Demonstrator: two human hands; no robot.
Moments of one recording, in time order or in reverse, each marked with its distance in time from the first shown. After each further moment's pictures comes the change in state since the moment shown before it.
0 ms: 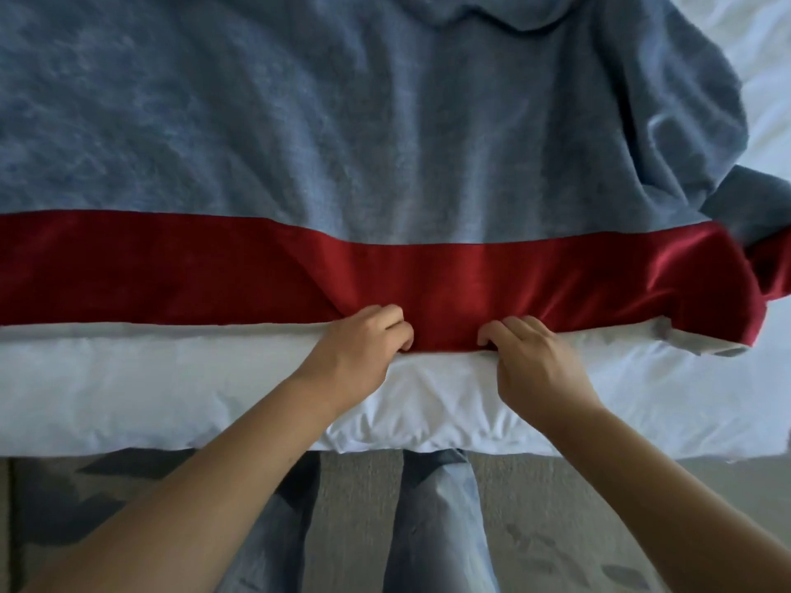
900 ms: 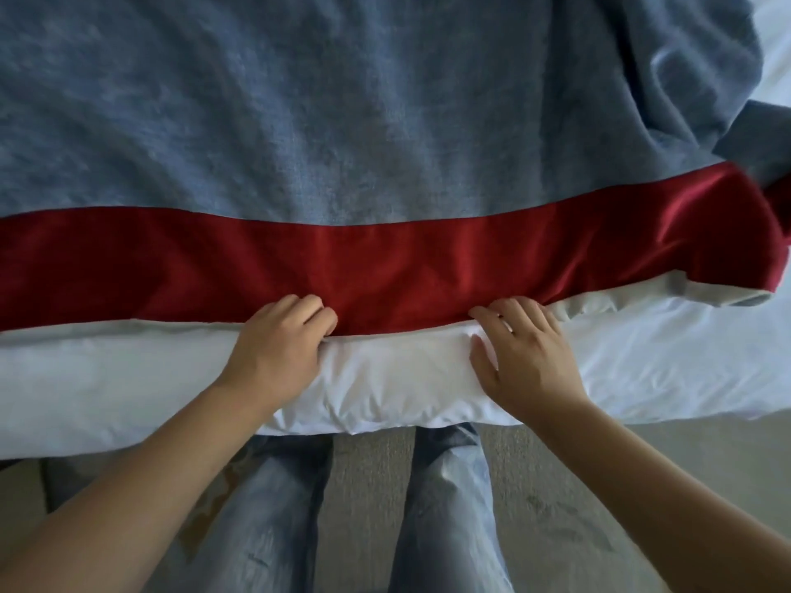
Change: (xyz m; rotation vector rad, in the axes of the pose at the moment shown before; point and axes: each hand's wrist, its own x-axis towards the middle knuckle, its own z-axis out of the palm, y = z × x) left_hand -0.056 -0.059 -0.004 0.342 0.191 -0.034; right_hand -0.021 -0.013 0.037 -0.056 0.220 0.007
